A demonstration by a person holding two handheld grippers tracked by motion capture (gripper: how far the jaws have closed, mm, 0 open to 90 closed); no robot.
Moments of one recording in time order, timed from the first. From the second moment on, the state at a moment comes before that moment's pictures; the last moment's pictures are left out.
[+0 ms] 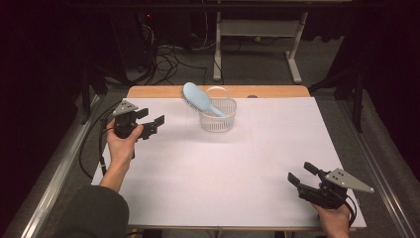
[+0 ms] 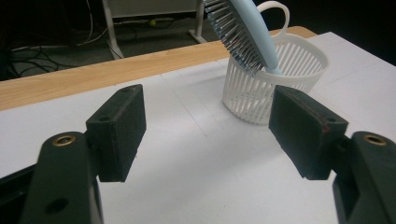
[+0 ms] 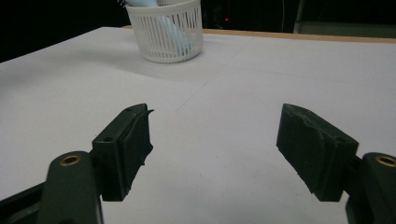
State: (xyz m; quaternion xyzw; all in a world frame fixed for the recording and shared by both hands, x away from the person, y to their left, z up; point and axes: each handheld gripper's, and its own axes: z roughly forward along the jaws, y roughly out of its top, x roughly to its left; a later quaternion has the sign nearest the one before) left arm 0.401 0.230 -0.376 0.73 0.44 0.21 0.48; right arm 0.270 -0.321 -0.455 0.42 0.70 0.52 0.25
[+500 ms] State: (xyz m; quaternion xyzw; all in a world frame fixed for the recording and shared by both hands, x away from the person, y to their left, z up) left arm 0.391 0.237 -0.375 0.73 0.44 0.21 0.48; right arm 0.270 -0.321 -0.455 0.42 0.70 0.52 0.25
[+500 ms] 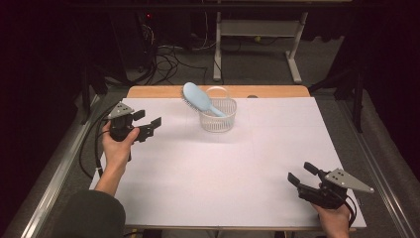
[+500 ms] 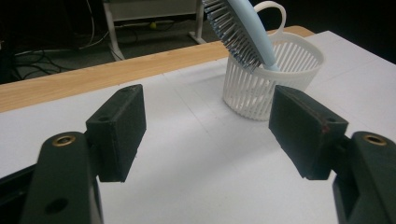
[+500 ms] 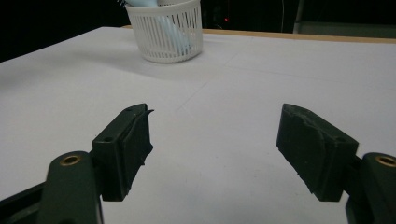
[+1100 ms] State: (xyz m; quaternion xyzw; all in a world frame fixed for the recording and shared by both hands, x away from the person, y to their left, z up) left arm 0.380 0.239 -0.380 0.74 0.43 0.21 0.48; right arm 0.271 -0.321 -0.456 0.42 0.70 0.52 0.25
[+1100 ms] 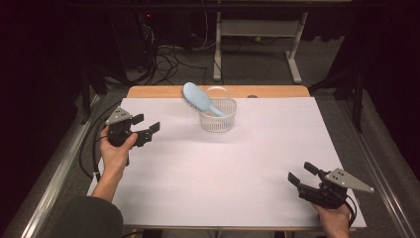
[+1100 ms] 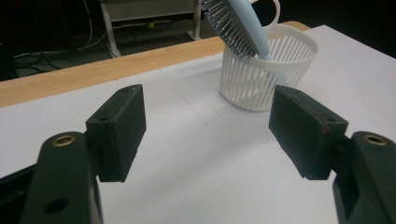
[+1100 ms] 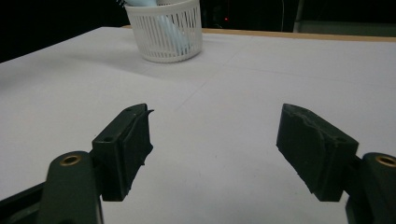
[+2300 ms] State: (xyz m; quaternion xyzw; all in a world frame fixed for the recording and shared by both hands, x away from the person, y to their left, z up) left arm 0.360 0.249 -0.384 0.73 0.43 0.22 0.49; right arm 0.270 -0.321 -0.455 0.42 0.70 0.52 0.25
